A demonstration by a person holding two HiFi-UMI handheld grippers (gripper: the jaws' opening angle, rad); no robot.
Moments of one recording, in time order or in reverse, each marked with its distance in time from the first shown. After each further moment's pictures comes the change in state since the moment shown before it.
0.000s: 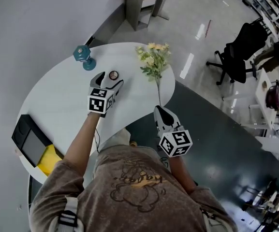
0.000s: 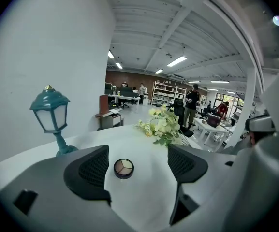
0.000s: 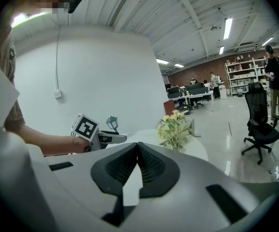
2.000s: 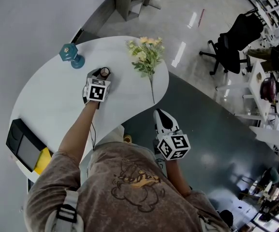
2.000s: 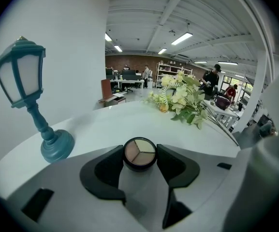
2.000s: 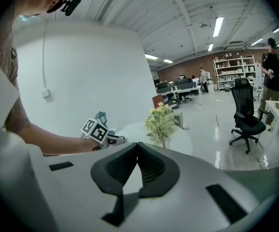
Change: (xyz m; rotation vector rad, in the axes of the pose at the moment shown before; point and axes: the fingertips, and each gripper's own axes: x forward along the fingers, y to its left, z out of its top) left arm 0.082 0.037 -0.060 0.079 0.196 0.083; right arm -0.014 -0.032 -0.024 0.070 0.053 -0.124
